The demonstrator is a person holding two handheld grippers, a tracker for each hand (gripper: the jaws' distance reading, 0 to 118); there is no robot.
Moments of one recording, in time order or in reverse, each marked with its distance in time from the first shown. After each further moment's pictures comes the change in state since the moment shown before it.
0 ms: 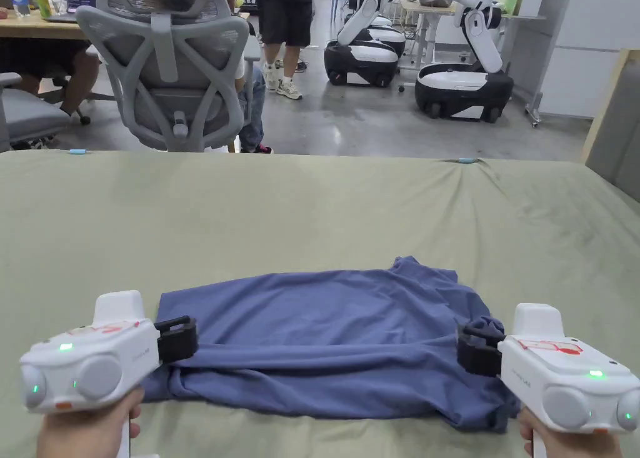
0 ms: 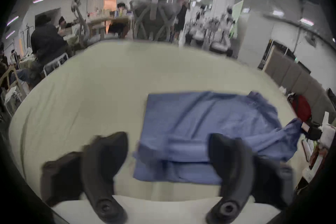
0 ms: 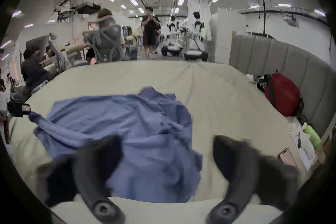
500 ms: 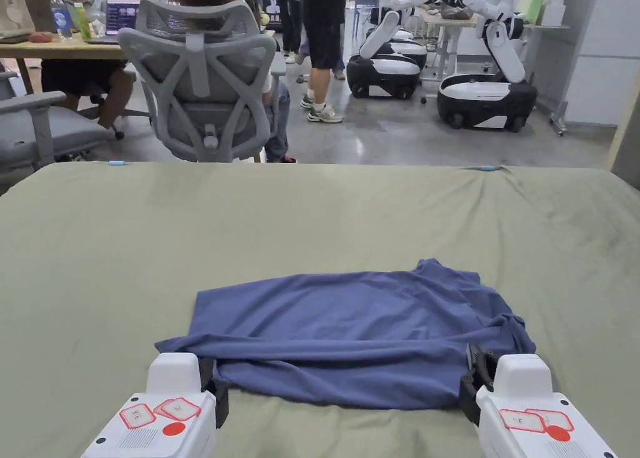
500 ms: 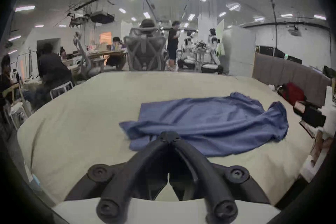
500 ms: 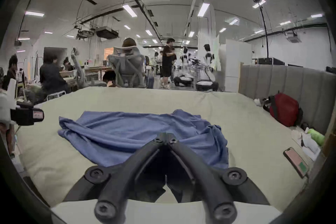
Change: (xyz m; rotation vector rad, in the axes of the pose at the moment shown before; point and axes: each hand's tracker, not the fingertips) left arm 0.010 -0.072 0.073 0.064 0.060 -0.110; right arm -0.069 -0.052 0.067 0.218 0.073 0.057
